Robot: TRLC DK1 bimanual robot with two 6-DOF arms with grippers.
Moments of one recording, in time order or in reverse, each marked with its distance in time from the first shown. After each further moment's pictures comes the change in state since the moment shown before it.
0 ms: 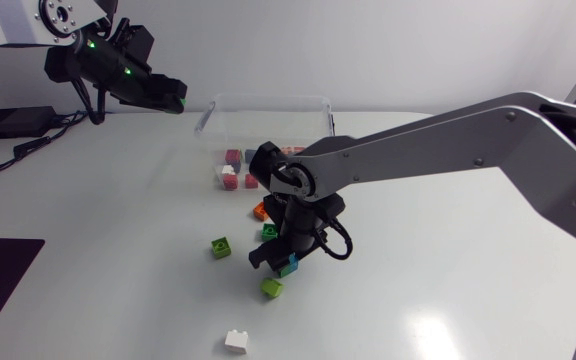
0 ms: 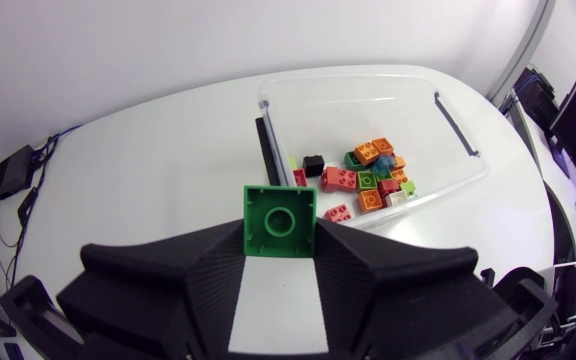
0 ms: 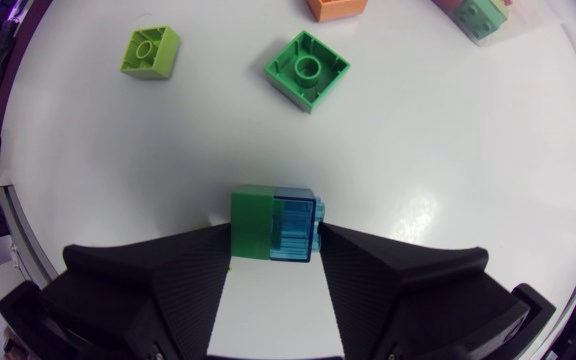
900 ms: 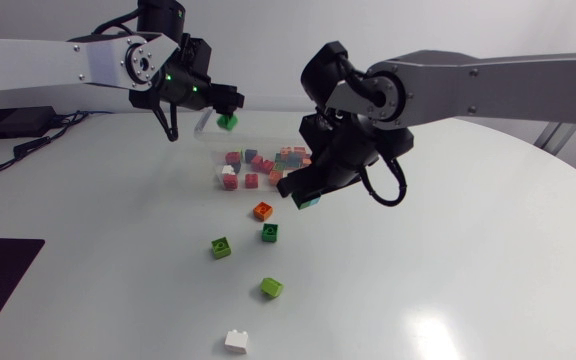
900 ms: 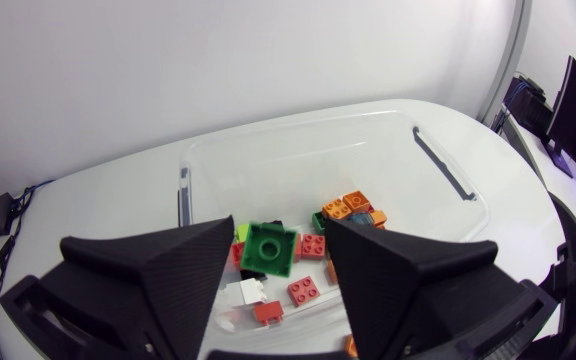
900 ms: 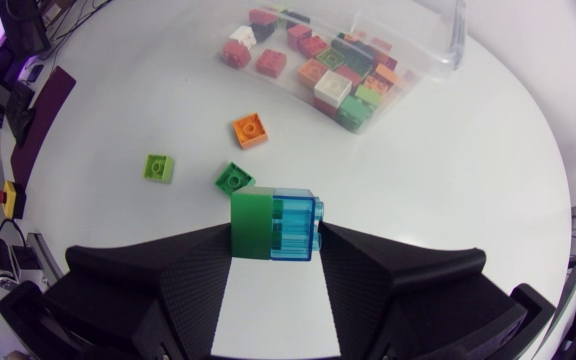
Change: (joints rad) left arm -0.171 0.108 -0.085 0.419 -0.090 -0.080; right arm -0.140 -0.285 0.029 -0.005 0.045 -0.057
